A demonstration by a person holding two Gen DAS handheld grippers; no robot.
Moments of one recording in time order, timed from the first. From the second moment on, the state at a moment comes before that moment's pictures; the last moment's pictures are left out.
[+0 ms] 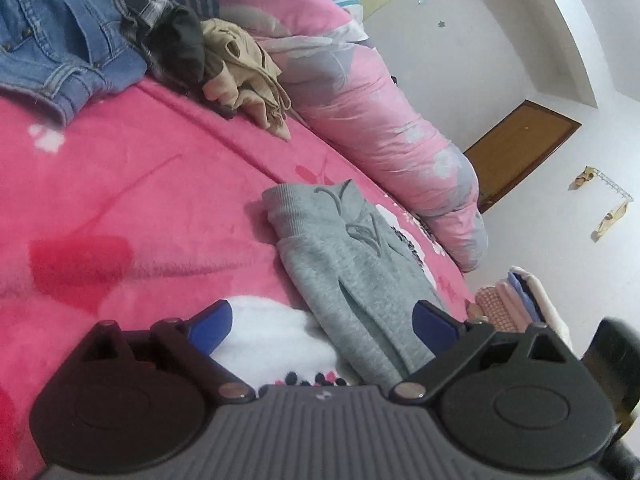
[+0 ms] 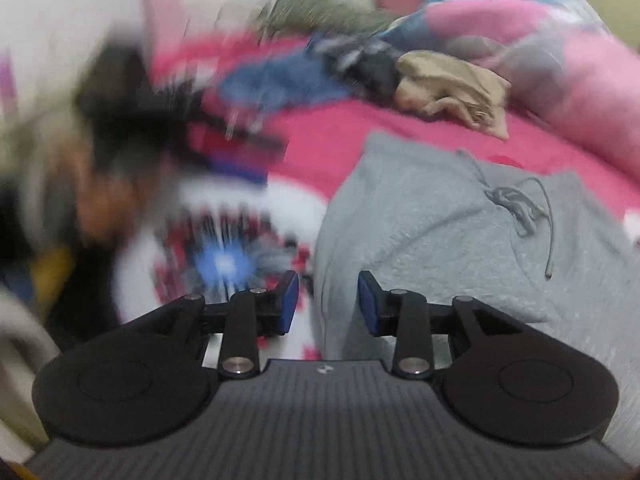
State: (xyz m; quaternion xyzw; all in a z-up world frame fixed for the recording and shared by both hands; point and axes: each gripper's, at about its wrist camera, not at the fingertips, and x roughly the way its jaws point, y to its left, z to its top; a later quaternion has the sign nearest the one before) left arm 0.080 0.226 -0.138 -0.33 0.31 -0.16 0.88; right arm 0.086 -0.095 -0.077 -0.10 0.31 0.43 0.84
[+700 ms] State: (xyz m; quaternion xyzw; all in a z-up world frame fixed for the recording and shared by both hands) left arm 0.171 0.185 -0.163 -0.27 0.30 -0.12 0.91; right arm 0.315 -0.171 -0.052 0.06 0.35 0.30 0.89
